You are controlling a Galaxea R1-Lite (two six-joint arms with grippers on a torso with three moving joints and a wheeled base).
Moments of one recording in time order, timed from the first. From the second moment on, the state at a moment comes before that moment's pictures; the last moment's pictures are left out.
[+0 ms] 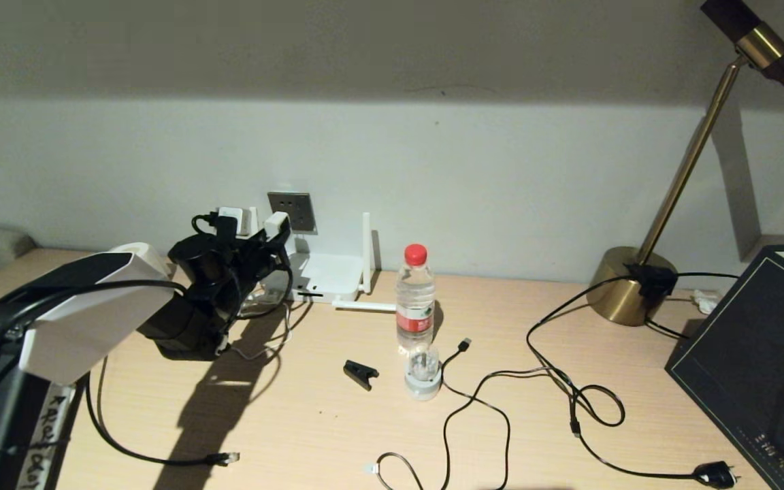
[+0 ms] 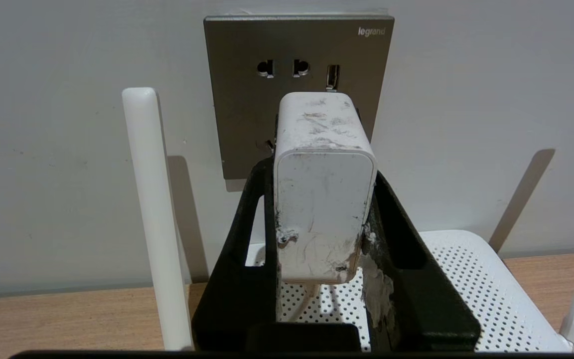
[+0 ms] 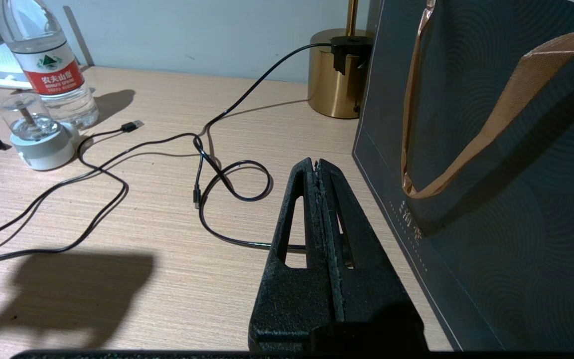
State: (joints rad) left arm -0.09 2.46 -1.35 -1.35 -0.15 0.04; right arm 0.00 0.00 0.00 -0.09 0.01 -0.01
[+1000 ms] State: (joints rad) left arm -0.09 2.47 -1.38 -1.34 -0.13 0.04; right arm 0.00 0.00 0.00 -0.09 0.01 -0.01
